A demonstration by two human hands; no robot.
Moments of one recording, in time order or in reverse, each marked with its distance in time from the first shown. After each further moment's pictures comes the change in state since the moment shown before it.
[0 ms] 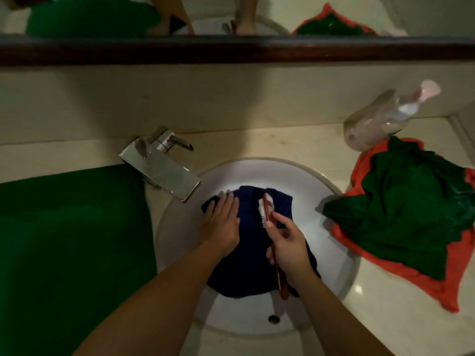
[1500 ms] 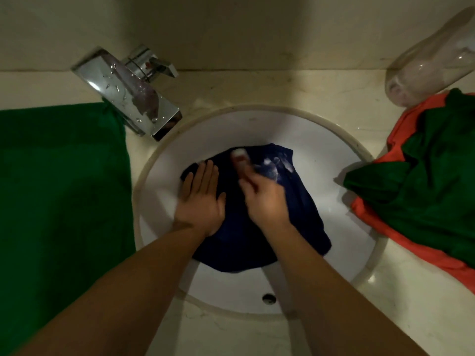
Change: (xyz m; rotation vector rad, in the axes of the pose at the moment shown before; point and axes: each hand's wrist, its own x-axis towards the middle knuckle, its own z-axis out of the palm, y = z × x) left_hand -0.018 -0.026 0.067 0.263 0.230 -0.204; right_hand 0.062 0.038 0.045 -0.575 -0.158 -0.413
